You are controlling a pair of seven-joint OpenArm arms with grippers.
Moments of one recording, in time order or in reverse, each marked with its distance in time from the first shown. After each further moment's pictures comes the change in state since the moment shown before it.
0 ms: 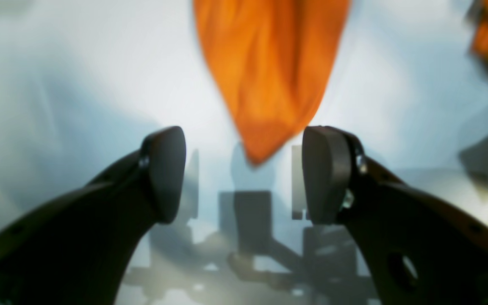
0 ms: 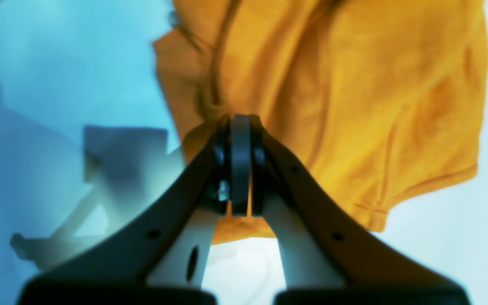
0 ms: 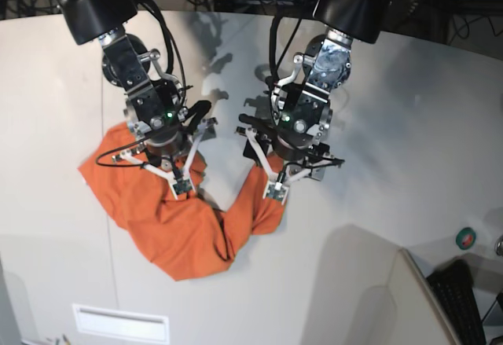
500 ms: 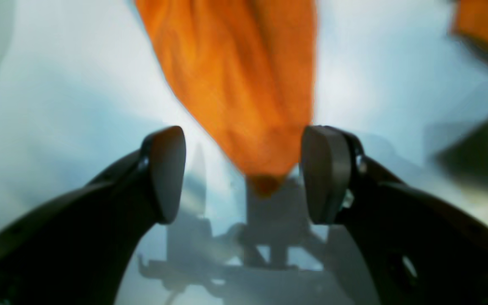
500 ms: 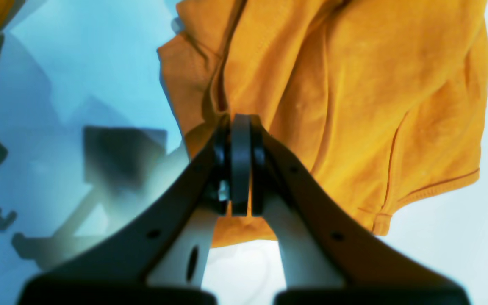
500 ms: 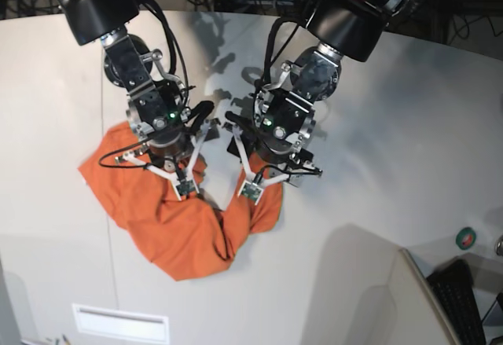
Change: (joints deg) left arm -3.5 0.1 7.5 -3.6 0.1 -1.3 1.0; right arm 0.1 -0.3 0.0 0.1 0.0 0.0 0.0
